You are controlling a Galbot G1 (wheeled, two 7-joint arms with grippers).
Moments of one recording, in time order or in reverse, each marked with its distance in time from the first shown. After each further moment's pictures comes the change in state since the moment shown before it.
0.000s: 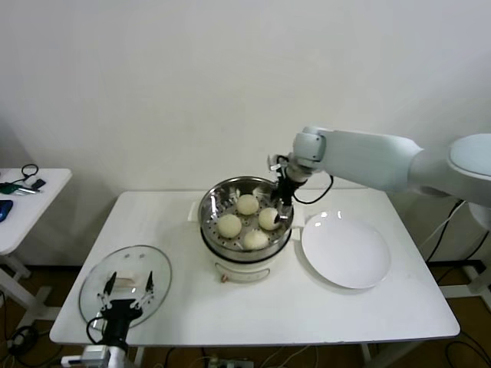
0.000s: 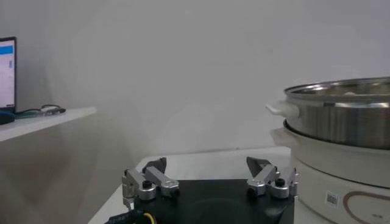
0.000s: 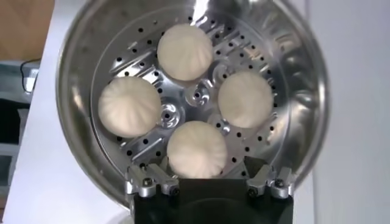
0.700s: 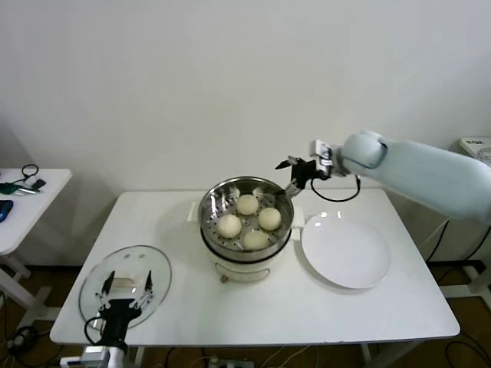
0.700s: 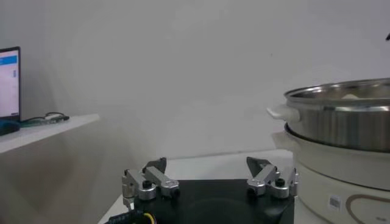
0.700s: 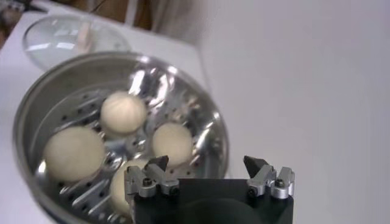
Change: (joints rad) left arm 0.006 -0.020 -0.010 -0.021 0.038 0.002 0.000; right arm -0.206 -0.390 0.385 0.255 -0.022 0.242 0.356
